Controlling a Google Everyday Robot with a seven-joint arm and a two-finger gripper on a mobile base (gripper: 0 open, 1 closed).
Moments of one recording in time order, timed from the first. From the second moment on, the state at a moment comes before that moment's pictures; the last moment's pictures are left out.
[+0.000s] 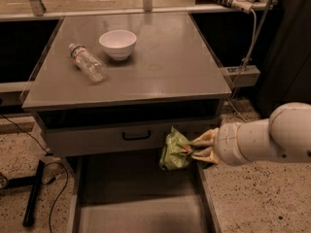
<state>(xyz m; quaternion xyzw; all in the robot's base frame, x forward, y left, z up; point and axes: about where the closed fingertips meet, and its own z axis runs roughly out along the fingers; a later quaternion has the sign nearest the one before) 0.459 -0.128 0.742 -0.66 0.66 0.05 0.36</state>
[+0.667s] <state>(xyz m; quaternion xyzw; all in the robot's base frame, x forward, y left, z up) 0.488 -0.109 0.892 -0.69 0.59 0.00 0.42</state>
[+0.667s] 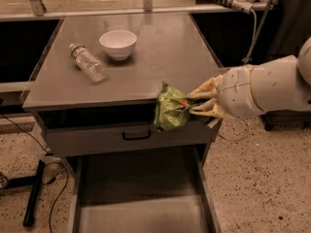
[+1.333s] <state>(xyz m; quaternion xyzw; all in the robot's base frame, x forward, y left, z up) 0.513 -0.107 0.897 -0.69 0.58 0.00 0.43</state>
